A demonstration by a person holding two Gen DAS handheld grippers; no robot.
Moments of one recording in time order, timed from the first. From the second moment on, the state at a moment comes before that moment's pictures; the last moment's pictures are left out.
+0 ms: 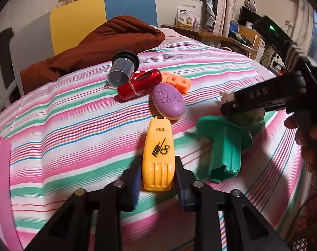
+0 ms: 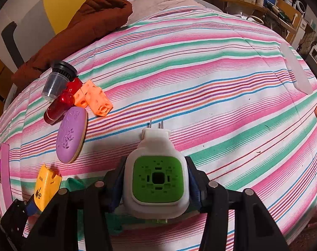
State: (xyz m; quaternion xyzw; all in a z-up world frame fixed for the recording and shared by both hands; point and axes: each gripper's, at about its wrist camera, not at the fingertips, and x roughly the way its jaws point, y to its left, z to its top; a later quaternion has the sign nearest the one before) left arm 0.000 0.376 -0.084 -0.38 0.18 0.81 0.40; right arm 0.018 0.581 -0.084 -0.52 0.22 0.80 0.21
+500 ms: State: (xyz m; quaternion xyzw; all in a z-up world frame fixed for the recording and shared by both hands) left arm -0.009 0.387 -0.086 -0.38 0.18 0.81 0.41; right arm 0.020 0.582 -0.082 -0.52 0.22 0.80 0.21
